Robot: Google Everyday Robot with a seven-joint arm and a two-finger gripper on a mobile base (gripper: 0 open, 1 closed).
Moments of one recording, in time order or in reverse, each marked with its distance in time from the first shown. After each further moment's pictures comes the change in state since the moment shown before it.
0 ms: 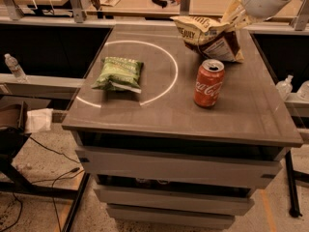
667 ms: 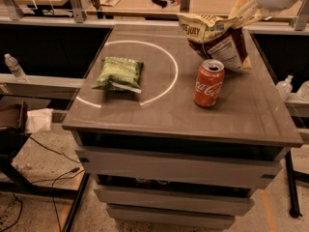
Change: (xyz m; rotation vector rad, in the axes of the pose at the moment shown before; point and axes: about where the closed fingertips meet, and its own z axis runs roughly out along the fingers) arm -0.012 0.009 -0.038 -0.037 -0.037 0.081
